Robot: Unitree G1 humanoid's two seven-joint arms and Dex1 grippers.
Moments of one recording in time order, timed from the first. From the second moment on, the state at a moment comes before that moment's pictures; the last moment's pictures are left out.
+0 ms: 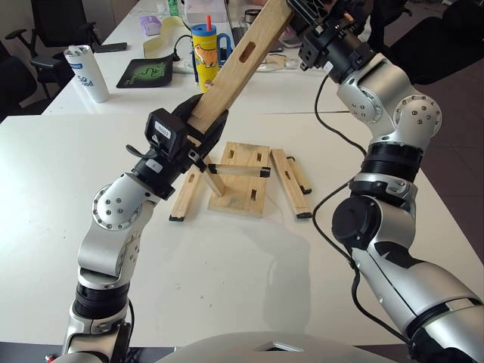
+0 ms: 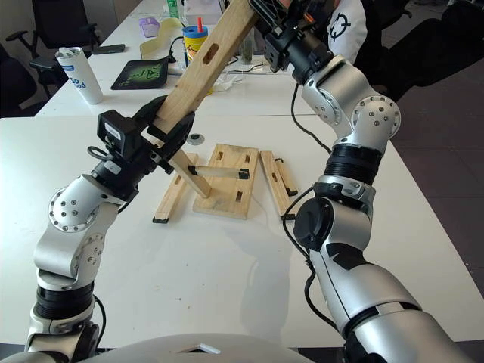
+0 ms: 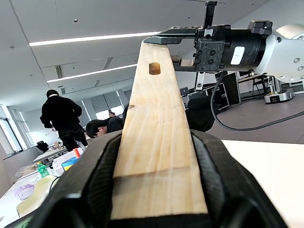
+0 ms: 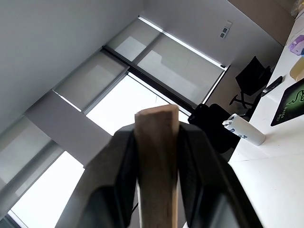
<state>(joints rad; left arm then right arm) -0.26 0.37 -0.03 -0.58 -0.25 0.32 -0.39 -1.14 -0.13 -0.62 0.42 1.30 1.03 0.02</state>
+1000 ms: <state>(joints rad) -0.20 0.48 0.24 -0.56 -0.54 0.52 -0.42 -0.92 -0.25 -0.49 0.33 0.91 0.66 0.04</state>
